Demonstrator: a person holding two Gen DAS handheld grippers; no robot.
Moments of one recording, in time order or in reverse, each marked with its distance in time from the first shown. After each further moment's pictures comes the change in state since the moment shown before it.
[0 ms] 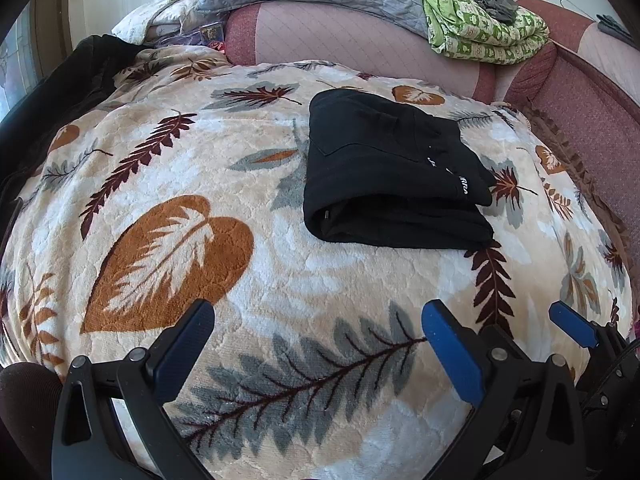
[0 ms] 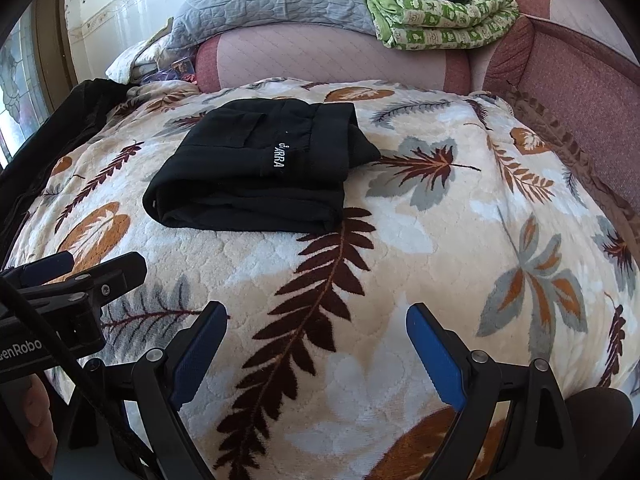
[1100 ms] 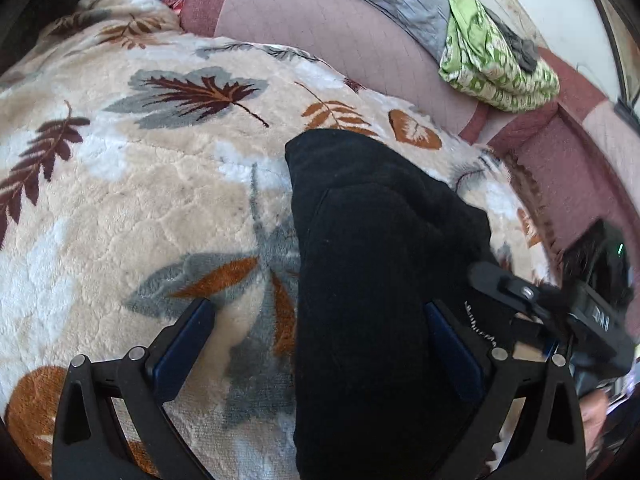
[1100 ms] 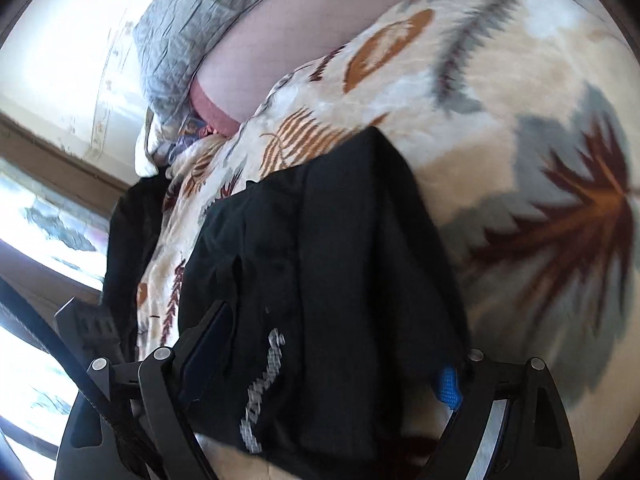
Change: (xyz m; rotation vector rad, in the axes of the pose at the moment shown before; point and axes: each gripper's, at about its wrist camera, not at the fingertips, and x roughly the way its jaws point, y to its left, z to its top) left arm 0.126 0.028 0.107 -0.112 0.057 -0.296; right arm 0.161 -0.069 0.136 0.392 0.178 0.571
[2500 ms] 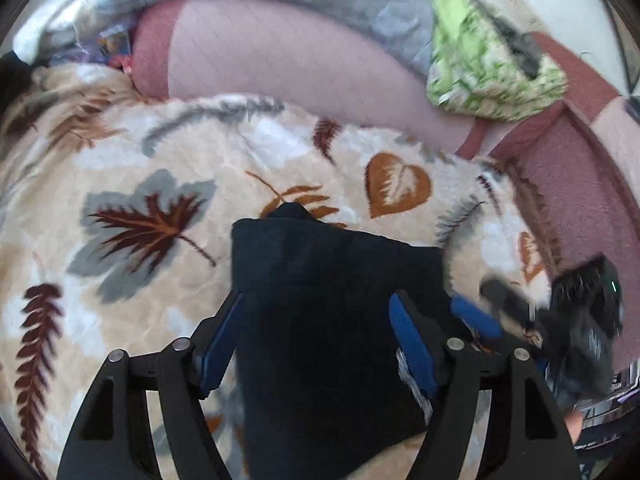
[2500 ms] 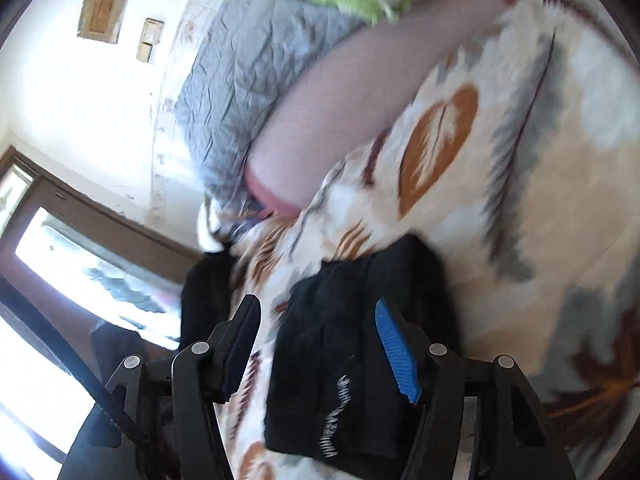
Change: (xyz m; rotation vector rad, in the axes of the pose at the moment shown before) left arm 0.024 -0.049 0.125 0.057 0.057 0.048; right arm -0.025 -0.020 0.086 0.126 -0.145 0.293
